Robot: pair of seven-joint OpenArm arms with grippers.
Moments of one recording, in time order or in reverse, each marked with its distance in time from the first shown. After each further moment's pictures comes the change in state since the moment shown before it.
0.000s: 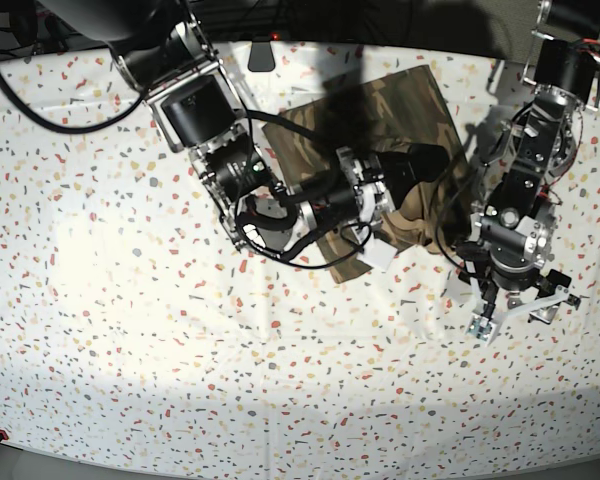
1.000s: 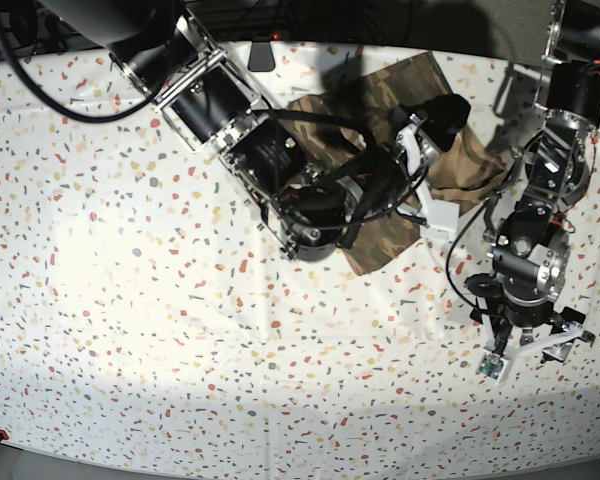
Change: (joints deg) left arm -5.3 -1.5 0.0 0.0 1.0 -0.1 -1.6; right arm 0.3 0.0 -12.3 16.4 -13.0 0.0 -0.5
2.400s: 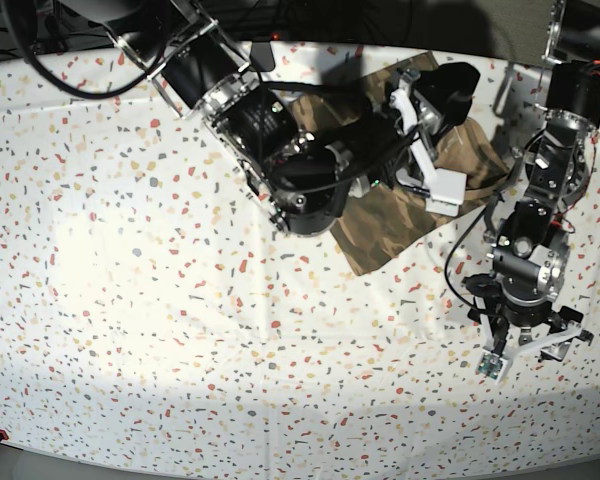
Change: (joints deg) left arm 0.0 0.0 0.0 0.0 -1.6 0.0 0.0; right arm -6.3 1.7 -0.4 12.6 7.0 0.0 0.1
